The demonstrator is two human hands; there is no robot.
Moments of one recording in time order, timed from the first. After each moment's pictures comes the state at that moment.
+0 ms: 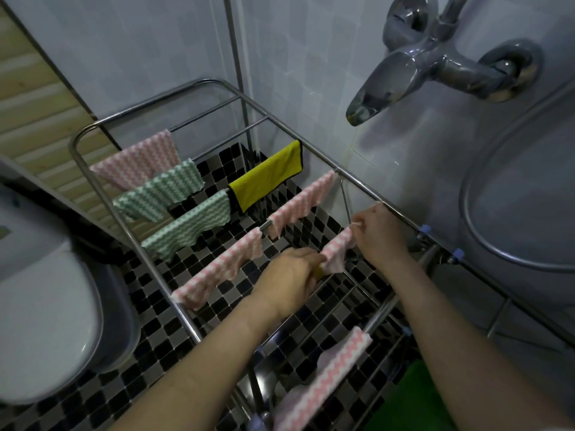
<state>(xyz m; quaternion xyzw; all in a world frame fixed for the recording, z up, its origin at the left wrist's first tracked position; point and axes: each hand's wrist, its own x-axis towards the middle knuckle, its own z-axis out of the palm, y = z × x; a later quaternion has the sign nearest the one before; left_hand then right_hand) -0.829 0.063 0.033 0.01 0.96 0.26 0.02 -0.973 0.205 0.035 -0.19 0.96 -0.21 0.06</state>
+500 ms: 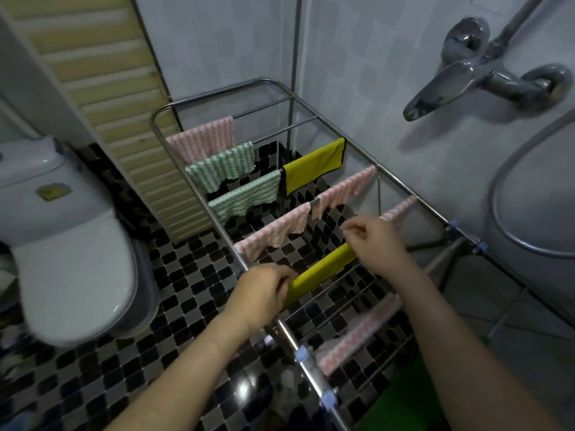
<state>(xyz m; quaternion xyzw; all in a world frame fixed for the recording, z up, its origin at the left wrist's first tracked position) -0.684 0.021 0.042 -0.14 0.94 0.31 -0.01 -0.858 0.168 0.082 -0.26 0.90 -0.32 0.15</state>
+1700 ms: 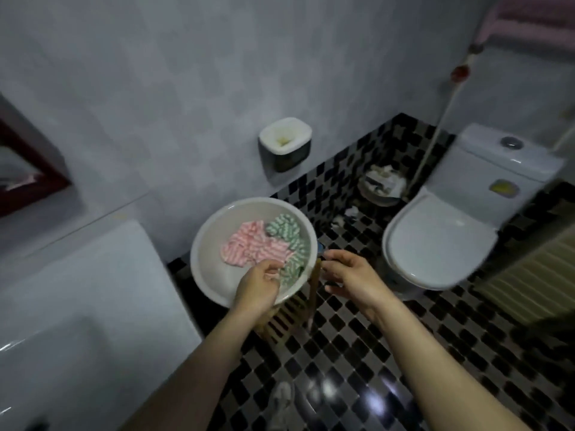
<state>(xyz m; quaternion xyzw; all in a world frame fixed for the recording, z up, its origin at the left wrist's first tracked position) -0.115 0.034 0.039 -0.79 0.33 0.37 -0.35 -0.281 -0.055 0.066 -0.47 0.52 -0.18 0.70</state>
